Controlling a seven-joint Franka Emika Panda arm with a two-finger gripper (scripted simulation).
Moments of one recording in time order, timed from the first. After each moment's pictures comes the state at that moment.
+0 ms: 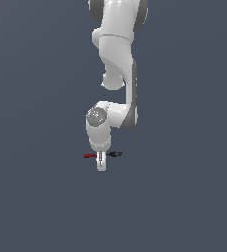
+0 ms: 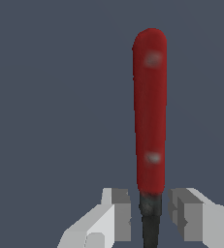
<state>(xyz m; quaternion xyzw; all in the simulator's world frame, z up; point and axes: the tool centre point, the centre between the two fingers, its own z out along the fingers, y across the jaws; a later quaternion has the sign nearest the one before) 0.014 -0.053 0.010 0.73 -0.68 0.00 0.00</state>
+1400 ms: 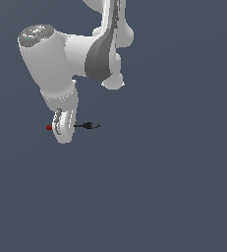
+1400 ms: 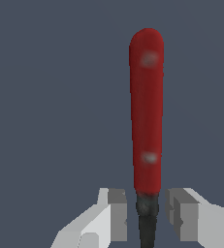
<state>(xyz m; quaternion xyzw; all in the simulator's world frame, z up) 0.011 -0.147 0.239 0.73 -0.68 0.00 0.00</state>
